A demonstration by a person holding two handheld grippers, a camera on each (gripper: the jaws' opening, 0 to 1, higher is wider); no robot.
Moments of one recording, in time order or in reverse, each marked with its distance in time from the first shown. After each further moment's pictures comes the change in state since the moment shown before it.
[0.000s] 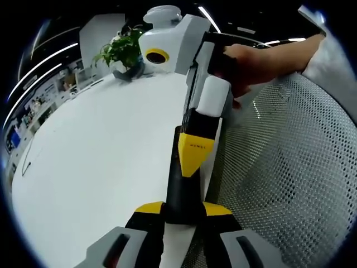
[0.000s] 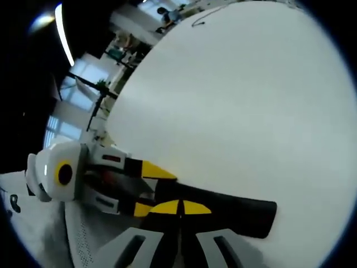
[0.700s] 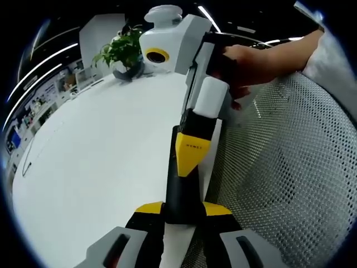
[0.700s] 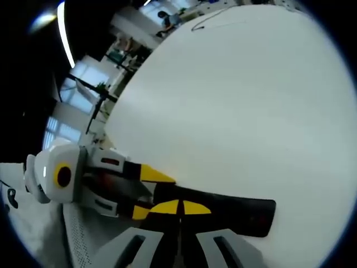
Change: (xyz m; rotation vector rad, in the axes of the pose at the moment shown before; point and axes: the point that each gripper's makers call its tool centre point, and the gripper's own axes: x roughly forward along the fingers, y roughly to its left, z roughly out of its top) left arm 0.000 0.000 0.000 0.001 0.003 0.006; right arm 0.000 -0.003 0.003 -0.007 -0.030 -0.009
